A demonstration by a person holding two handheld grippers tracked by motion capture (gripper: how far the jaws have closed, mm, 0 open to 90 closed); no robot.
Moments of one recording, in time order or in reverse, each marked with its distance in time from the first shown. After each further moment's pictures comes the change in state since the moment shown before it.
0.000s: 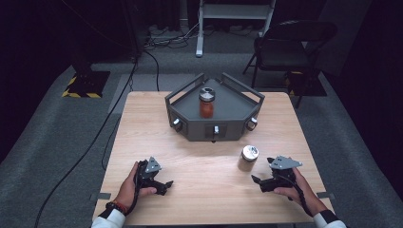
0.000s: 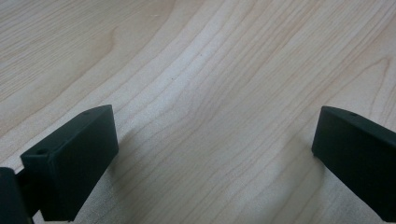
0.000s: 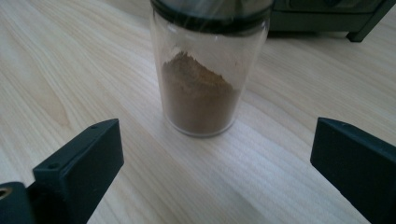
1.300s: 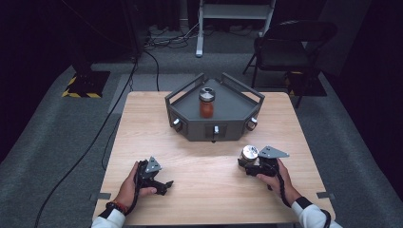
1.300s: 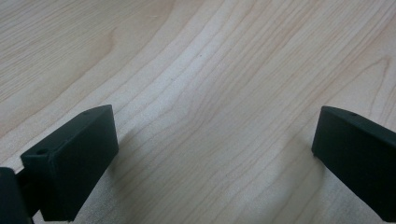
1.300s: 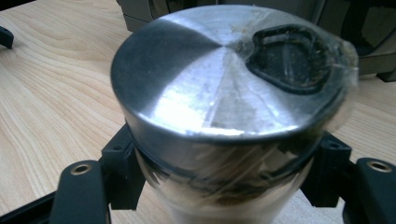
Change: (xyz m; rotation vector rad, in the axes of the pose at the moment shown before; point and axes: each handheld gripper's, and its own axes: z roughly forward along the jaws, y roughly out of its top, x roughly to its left) left arm 0.000 0.000 0.000 0.000 -0.002 0.001; right arm 0.003 0.001 0.048 -0.138 0.004 0.118
